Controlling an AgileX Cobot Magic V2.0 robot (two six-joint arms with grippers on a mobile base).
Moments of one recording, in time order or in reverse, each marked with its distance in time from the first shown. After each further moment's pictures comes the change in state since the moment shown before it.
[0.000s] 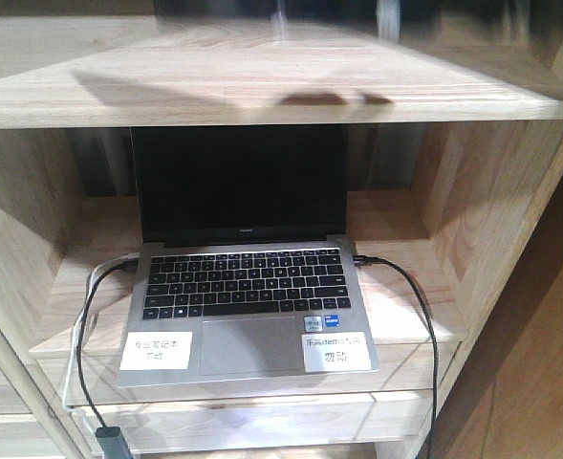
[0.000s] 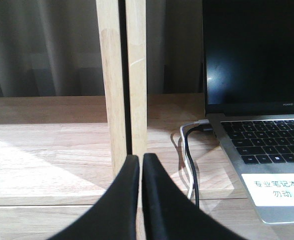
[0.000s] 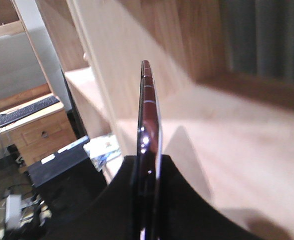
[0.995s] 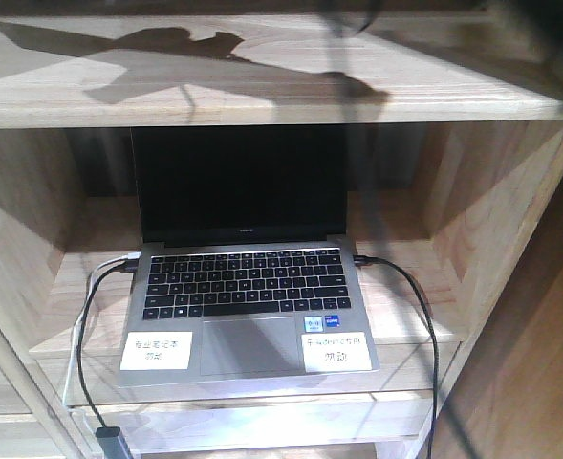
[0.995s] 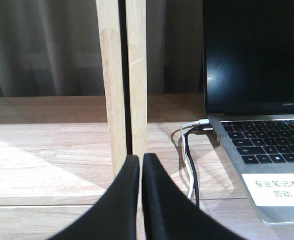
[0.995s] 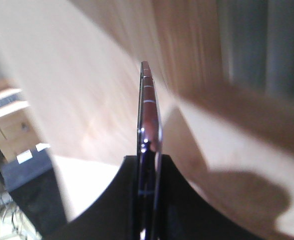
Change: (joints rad) left arm 0.000 0.000 0.000 0.000 0.000 0.000; right arm 0.328 0.613 -0.589 -0.272 -0.246 0.202
